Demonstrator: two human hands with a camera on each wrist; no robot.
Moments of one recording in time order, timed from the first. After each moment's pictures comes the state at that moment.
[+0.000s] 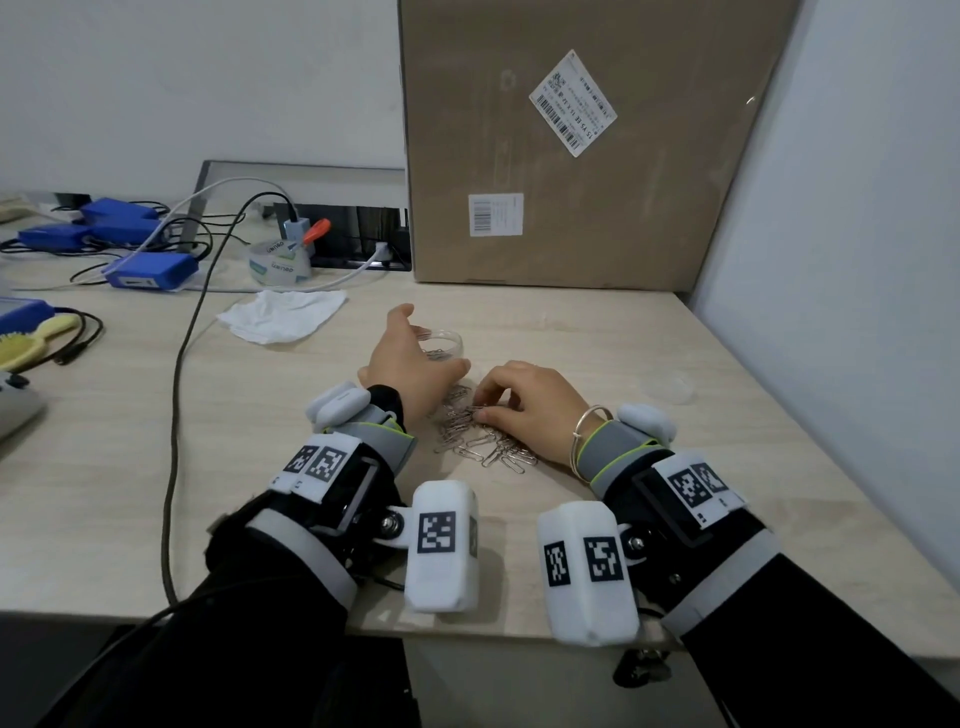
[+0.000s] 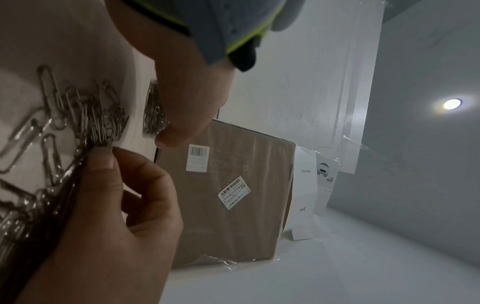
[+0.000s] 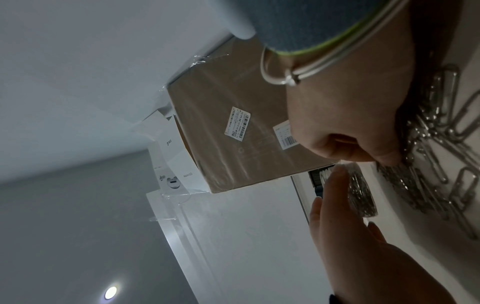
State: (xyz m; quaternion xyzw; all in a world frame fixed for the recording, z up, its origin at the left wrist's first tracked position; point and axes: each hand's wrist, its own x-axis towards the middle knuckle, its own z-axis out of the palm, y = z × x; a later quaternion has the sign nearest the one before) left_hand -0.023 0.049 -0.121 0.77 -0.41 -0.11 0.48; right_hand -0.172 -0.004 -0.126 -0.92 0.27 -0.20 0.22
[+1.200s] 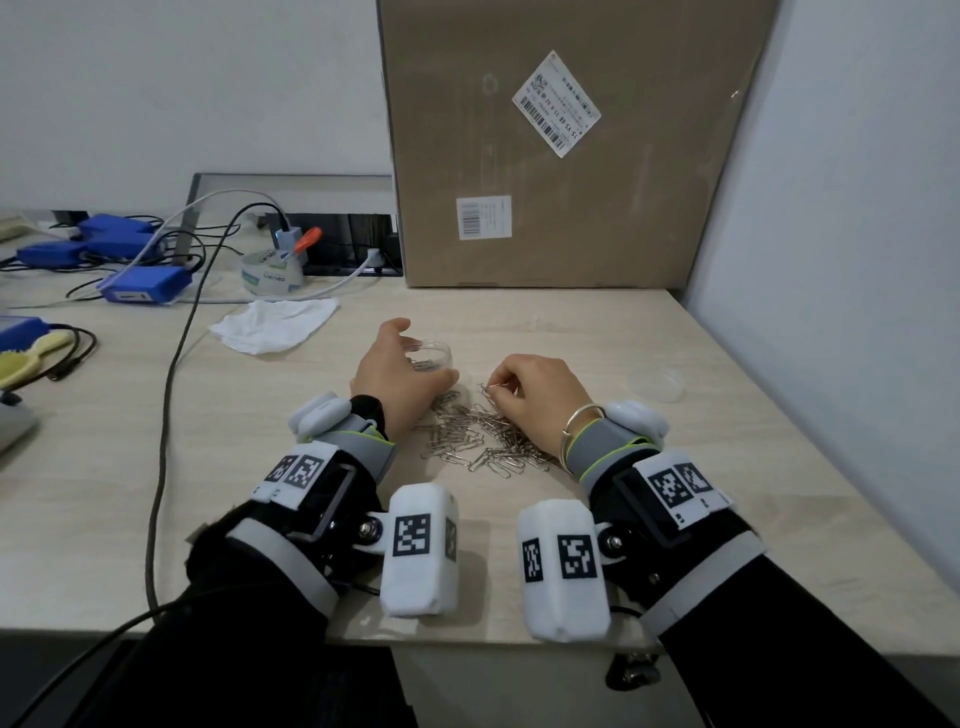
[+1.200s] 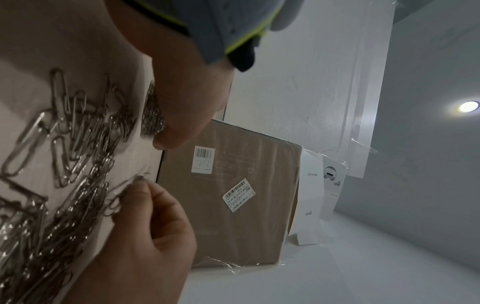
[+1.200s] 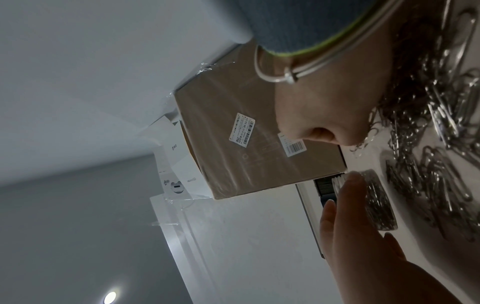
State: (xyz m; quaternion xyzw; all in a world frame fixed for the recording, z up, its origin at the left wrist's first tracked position) left_hand -0.028 0.054 -0.121 0.77 -0.42 -0.13 0.47; right_hand -0.175 -0.011 -0.123 -0.89 0.36 -0.25 0.16
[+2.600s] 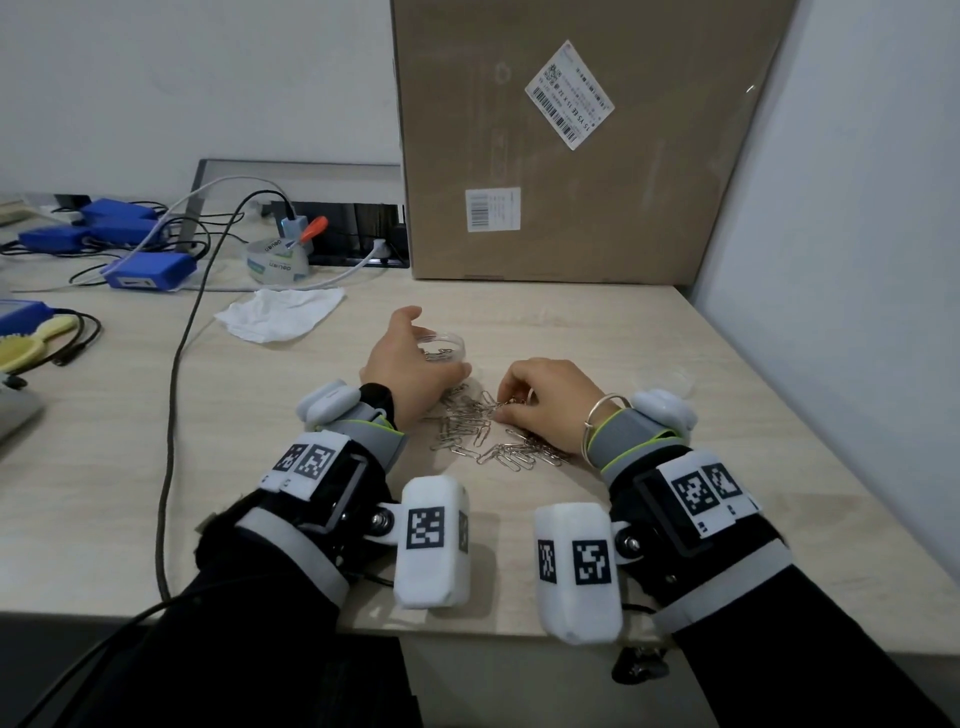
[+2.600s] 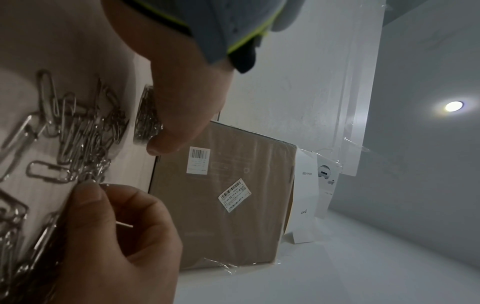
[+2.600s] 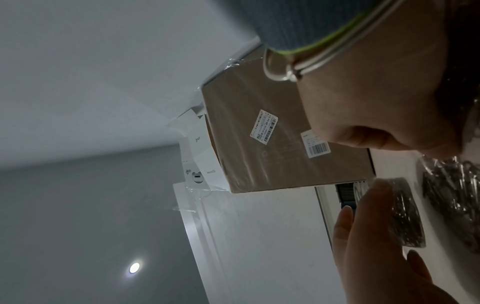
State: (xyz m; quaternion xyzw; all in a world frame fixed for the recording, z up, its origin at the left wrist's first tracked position) left_hand -0.020 0.048 -0.127 0.76 -0.43 -0.14 0.48; right_hand -0.183 -0.012 -0.120 -0.91 0.33 -0.16 0.18
